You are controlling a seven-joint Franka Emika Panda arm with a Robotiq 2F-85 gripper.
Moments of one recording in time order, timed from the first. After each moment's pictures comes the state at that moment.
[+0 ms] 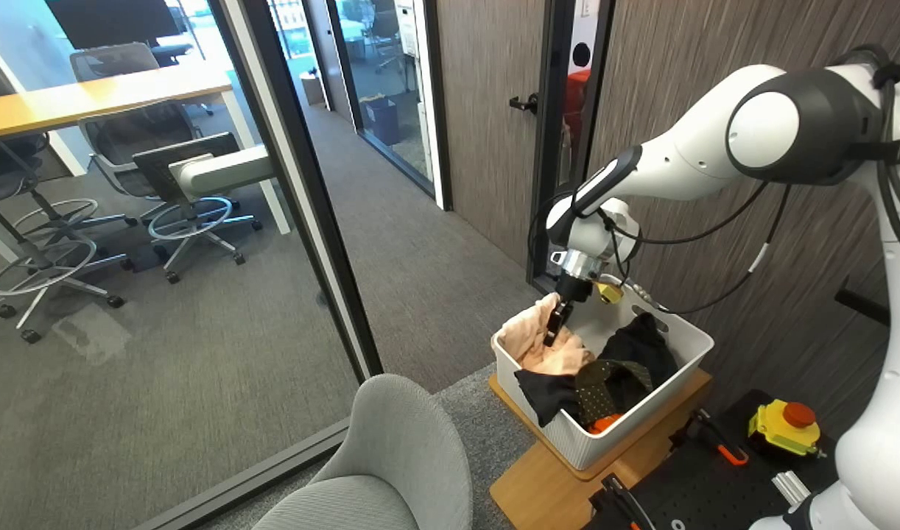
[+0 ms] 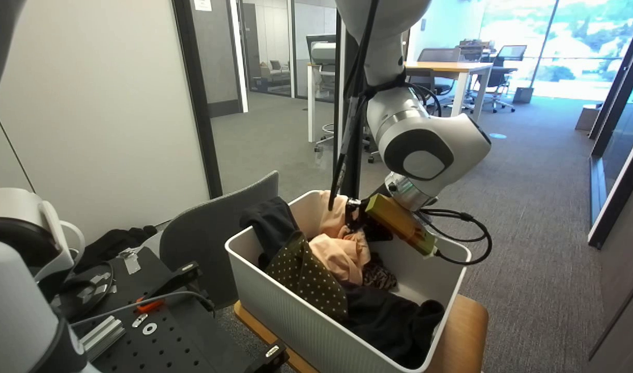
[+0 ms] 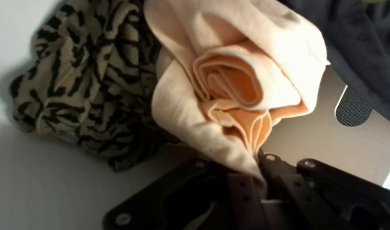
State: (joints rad) arm -0.35 0.69 0.17 -1.95 0.53 2.22 -1.14
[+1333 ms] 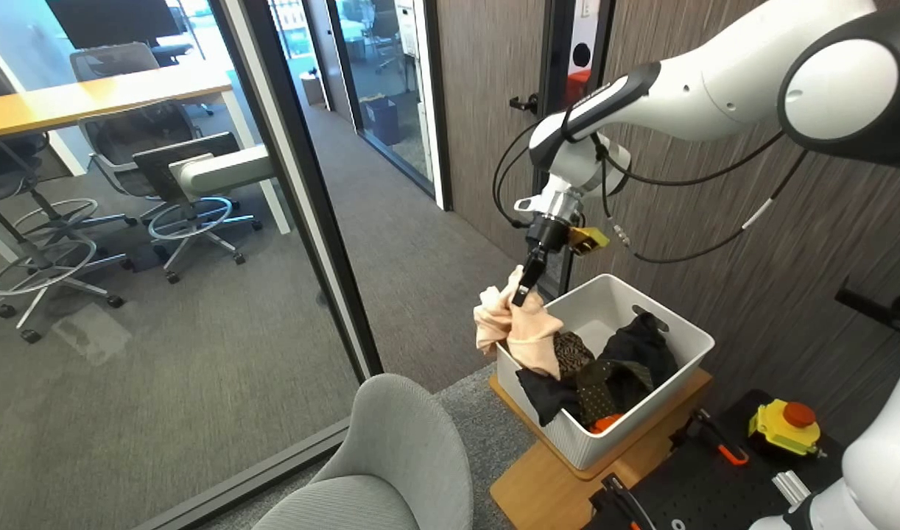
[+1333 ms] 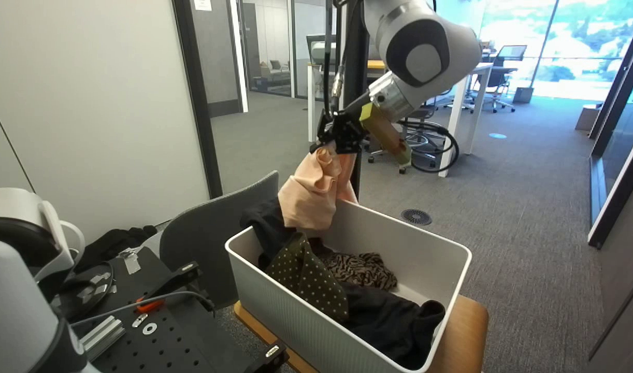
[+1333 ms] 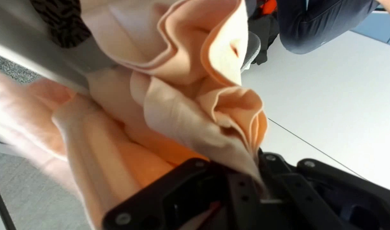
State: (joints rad) arm -0.26 0.45 0.16 -1.88 0.65 1.73 -1.32
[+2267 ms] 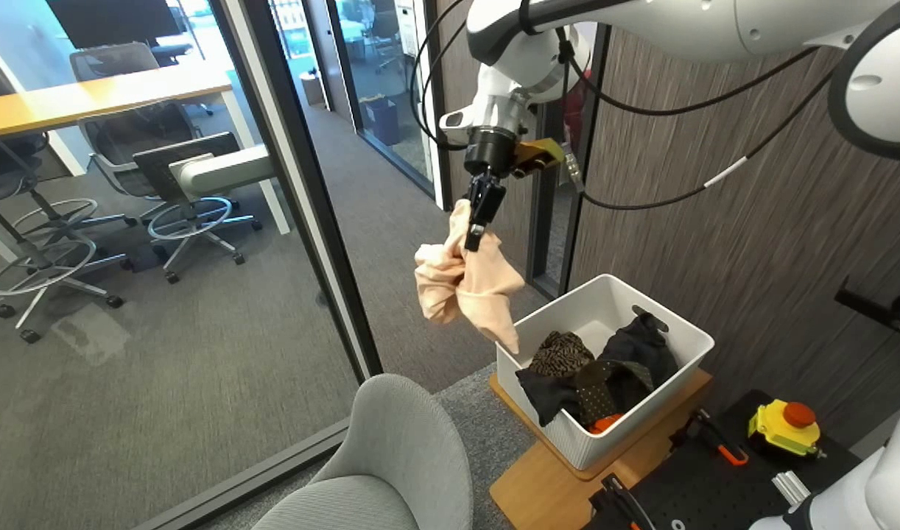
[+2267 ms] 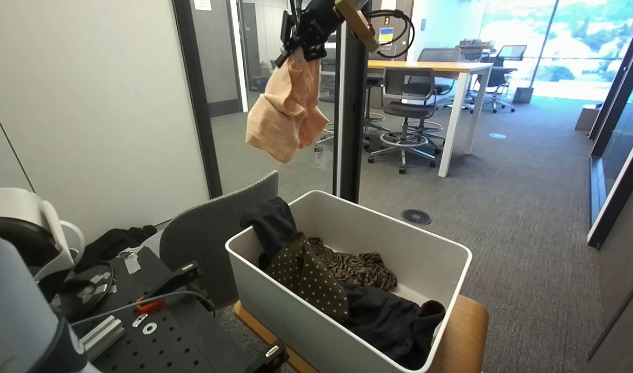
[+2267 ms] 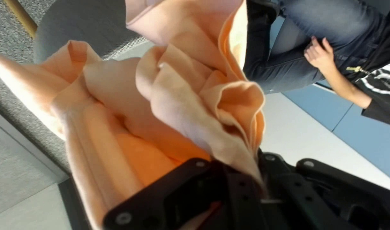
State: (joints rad) arm -0.04 0.32 0.15 -1.58 0.57 1.43 -1.30
